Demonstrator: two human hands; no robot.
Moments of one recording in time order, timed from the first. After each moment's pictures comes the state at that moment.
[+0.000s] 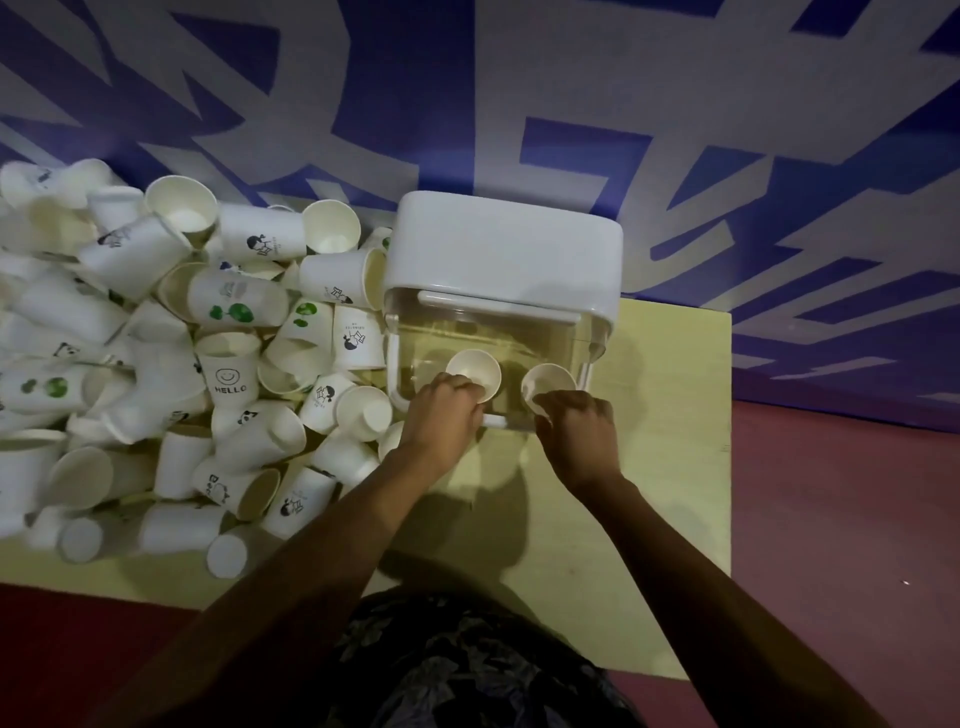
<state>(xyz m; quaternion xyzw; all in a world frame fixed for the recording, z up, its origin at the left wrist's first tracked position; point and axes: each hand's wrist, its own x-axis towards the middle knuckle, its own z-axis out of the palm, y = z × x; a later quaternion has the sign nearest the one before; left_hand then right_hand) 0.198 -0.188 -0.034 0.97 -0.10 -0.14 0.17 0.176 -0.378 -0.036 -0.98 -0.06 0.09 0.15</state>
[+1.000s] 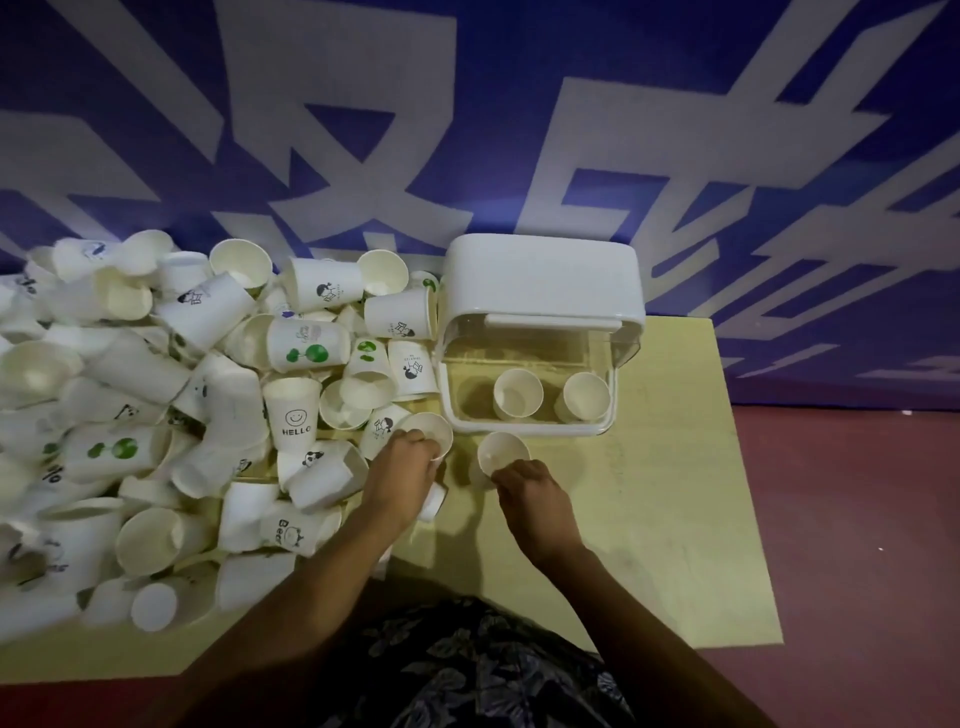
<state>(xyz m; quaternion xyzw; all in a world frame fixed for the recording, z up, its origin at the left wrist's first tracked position) 0.153 -0.049 -0.027 0.96 -0.10 -0.17 0.19 0.089 -0.236 -0.026 -0.97 -0.03 0.12 0.22</state>
